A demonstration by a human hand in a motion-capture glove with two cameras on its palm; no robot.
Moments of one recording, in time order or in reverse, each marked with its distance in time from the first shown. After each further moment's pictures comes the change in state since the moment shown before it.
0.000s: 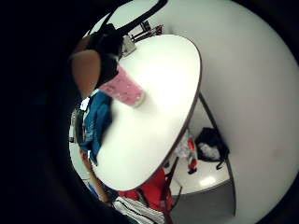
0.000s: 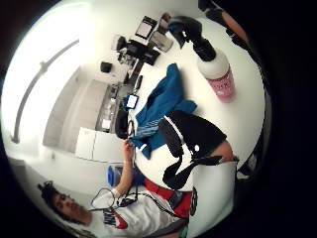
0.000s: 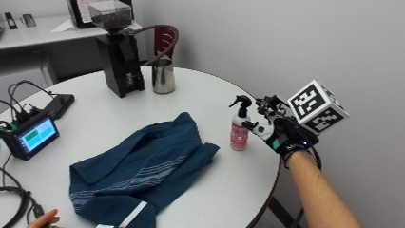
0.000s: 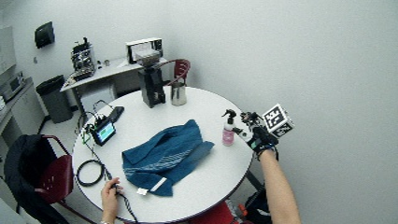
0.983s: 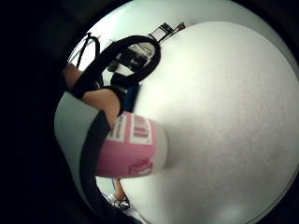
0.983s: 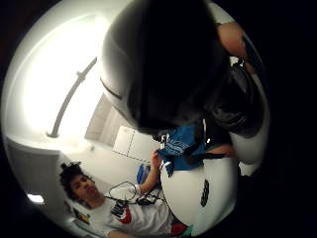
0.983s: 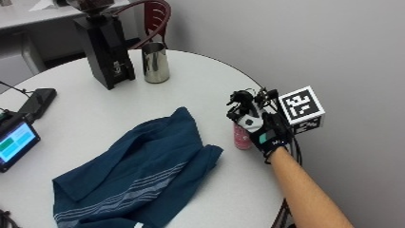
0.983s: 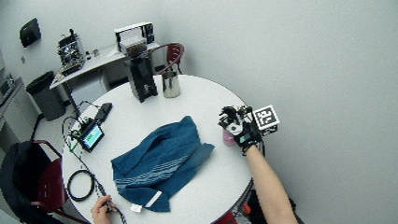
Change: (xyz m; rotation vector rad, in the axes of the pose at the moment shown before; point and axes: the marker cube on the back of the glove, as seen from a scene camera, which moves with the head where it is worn) arm -0.045 -0.018 0.026 0.041 -0.501 -0.194
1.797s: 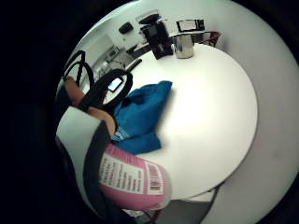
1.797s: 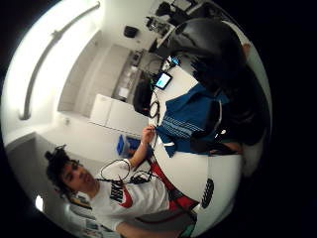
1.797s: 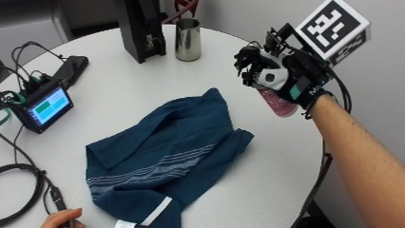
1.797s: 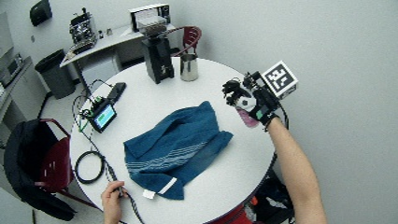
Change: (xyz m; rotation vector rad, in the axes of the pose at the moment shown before) arm -0.154 -0.017 -0.077 -0.214 0.400 -0.252
